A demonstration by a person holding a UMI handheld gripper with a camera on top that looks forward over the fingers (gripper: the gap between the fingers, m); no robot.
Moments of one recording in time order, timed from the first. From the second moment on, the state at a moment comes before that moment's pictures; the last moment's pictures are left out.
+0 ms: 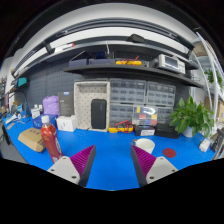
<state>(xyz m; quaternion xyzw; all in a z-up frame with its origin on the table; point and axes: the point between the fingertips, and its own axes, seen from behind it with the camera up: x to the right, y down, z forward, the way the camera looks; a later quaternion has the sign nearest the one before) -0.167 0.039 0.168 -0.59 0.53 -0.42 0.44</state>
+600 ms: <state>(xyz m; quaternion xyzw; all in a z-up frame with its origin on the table) -0.171 0.257 0.092 -0.65 0.50 -0.33 0.47</state>
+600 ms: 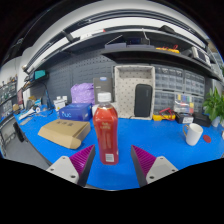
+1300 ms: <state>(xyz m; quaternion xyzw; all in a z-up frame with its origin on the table) -0.079 0.294 0.081 -0.61 0.49 -0.36 0.51</state>
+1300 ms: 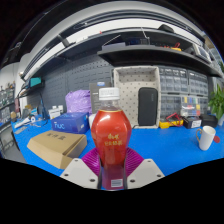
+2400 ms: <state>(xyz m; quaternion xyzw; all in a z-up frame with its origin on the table) 0.023 0.019 0.166 0.08 0.74 0.18 0.64</state>
